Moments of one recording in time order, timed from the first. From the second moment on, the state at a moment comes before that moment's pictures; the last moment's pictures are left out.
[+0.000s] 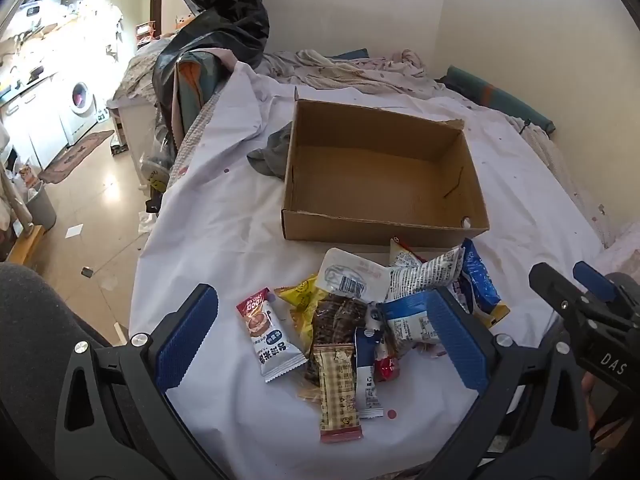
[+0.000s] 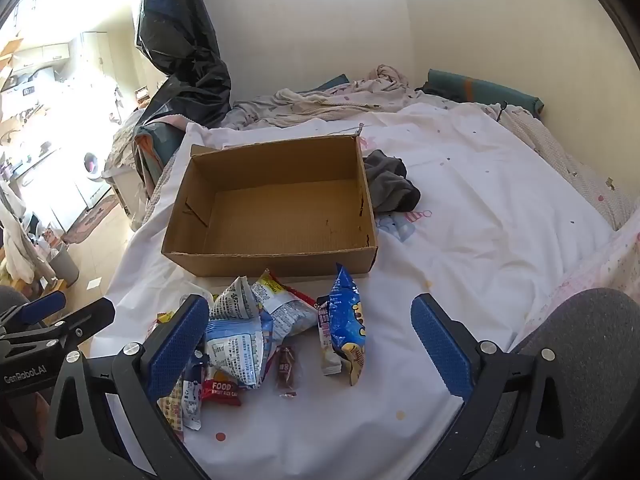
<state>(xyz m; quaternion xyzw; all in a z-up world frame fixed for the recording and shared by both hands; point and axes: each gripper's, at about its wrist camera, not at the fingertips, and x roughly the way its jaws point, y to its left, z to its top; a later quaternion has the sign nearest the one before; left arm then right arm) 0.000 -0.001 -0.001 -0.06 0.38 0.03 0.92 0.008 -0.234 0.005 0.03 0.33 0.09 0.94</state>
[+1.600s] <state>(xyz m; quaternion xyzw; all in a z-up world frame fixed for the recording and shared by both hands) -0.003 0.000 0.003 -0.06 0.37 0.02 0.93 0.011 -0.234 0.002 0.03 0.33 0.09 0.94</state>
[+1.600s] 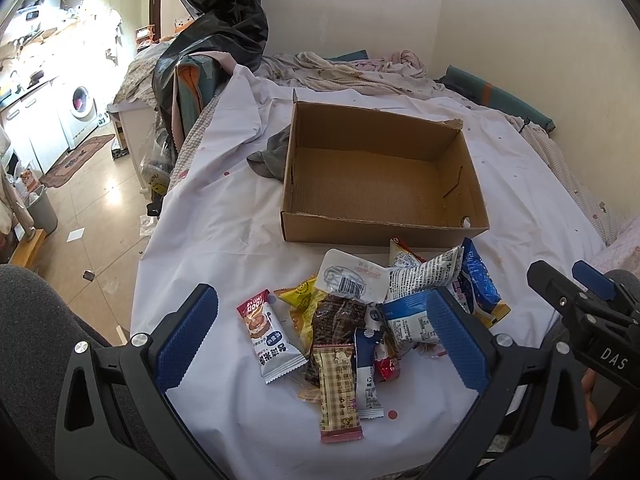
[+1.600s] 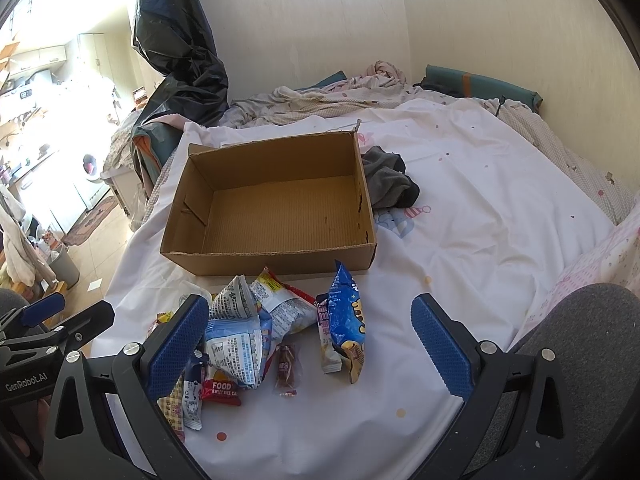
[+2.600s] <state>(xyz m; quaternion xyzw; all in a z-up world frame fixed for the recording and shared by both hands) 0.000 -0.003 -0.001 -0.06 0.37 0.02 0.93 0.010 -0.235 -0.004 0.04 0.34 0.09 0.94</state>
